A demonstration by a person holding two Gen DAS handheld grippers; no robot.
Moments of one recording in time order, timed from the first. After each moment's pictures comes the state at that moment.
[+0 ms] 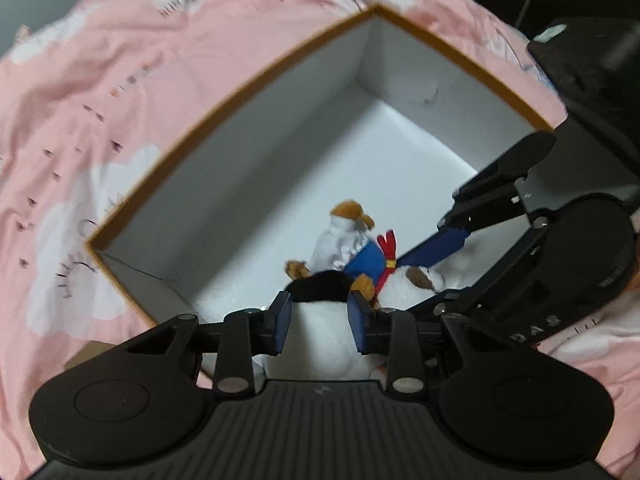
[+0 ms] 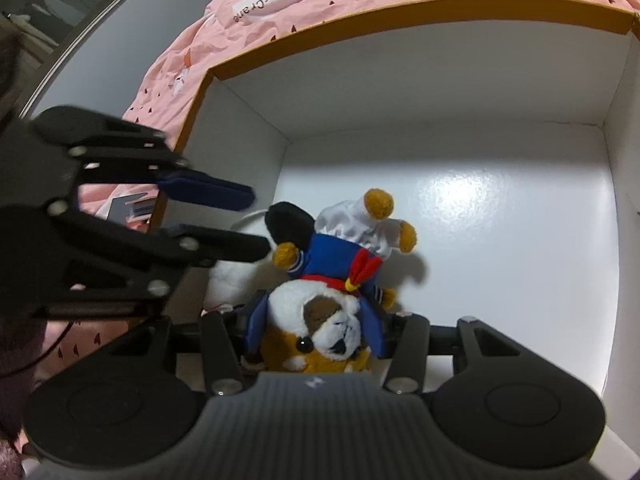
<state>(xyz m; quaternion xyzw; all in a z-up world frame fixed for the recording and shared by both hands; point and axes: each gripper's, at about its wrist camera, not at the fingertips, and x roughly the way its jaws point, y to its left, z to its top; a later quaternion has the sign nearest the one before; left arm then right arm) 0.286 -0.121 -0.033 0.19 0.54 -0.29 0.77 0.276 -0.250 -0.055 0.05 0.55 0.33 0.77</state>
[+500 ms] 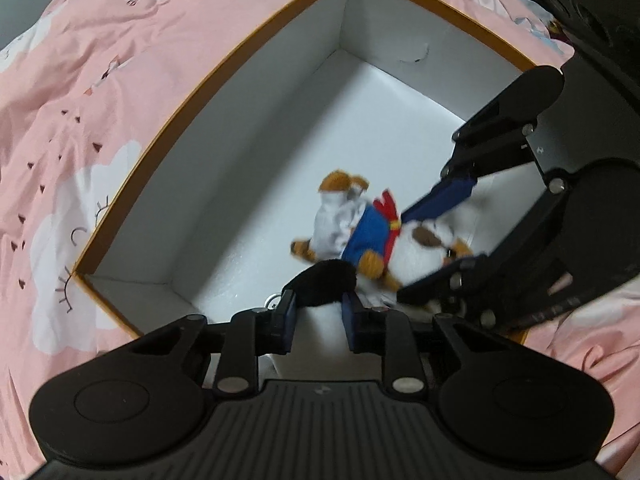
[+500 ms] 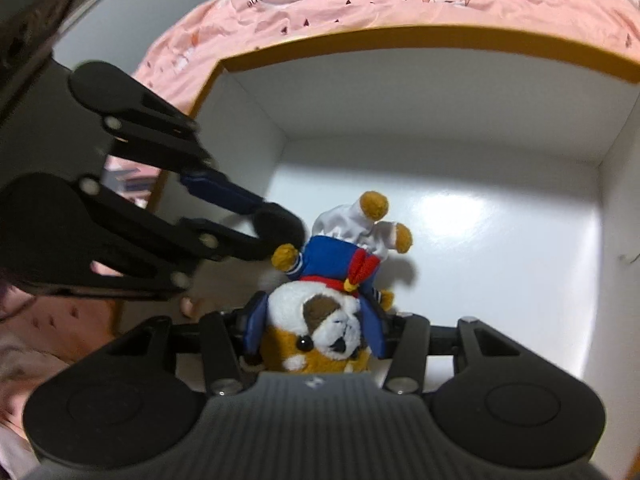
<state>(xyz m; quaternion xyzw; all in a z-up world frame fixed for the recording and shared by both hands) 0.290 -0.132 -0.039 0.24 0.56 -0.30 0.74 0.282 -0.246 -0.050 -0.04 0.54 0.33 0.77</state>
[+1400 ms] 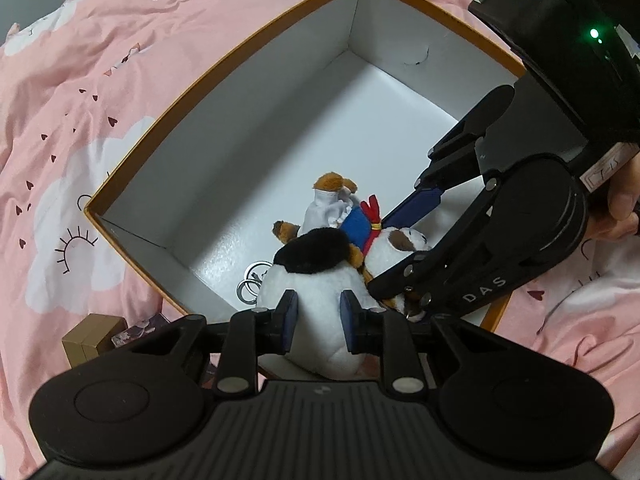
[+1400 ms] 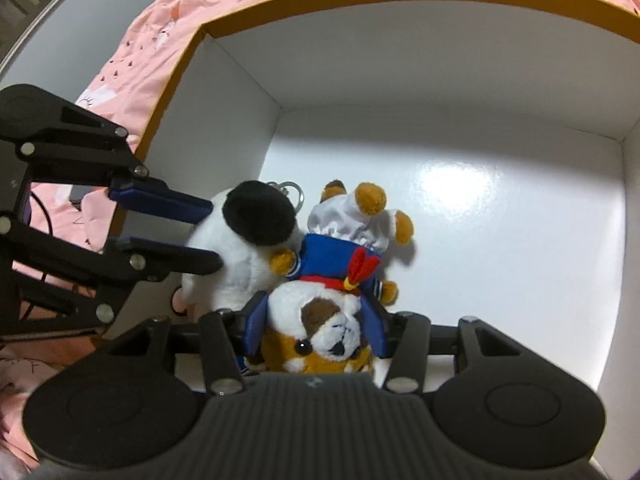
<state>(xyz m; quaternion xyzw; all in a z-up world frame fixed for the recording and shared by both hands) 0.269 -0.114 -0.032 0.20 0.55 -0.29 0.76 0.303 -0.236 -0.072 -0.02 0.58 0.31 0.75</state>
